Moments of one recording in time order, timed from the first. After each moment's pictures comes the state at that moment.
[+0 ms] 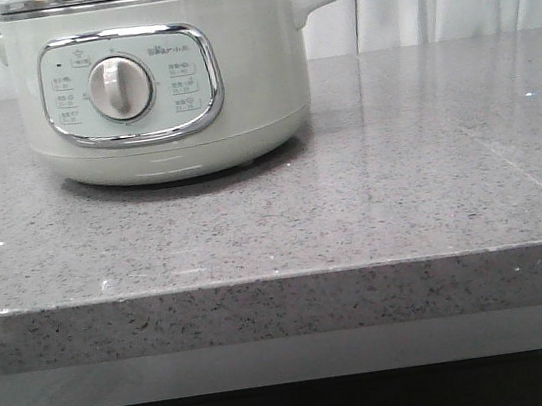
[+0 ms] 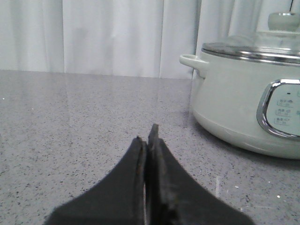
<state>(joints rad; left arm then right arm) -0.08 -0.01 0.01 -0.11 0.03 0.08 0.61 0.65 -0.74 0.10 0.60 -0.04</state>
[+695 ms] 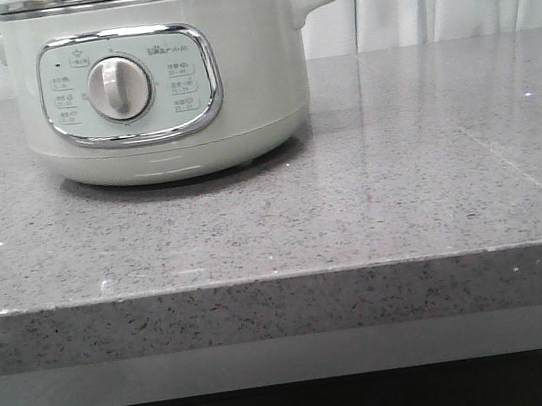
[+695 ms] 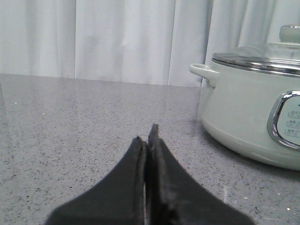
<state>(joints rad) -0.05 -0.01 0.01 -0.12 0.00 0.08 0.61 0.65 -0.74 0.10 0.60 -0.04</state>
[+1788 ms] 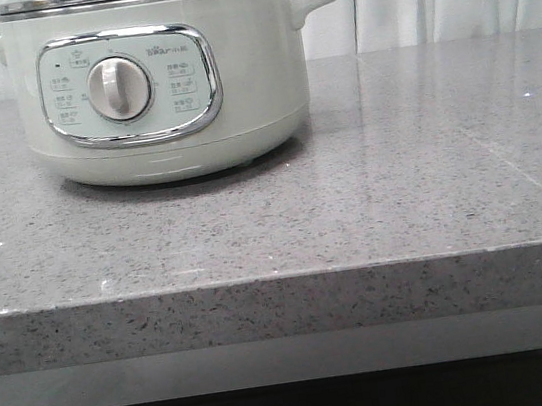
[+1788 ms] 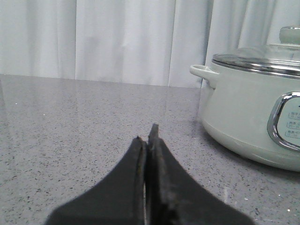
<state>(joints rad) -0.05 -0.01 0.01 -0.12 0.00 0.08 0.14 0.03 -0.07 0.09 0.09 -0.05</state>
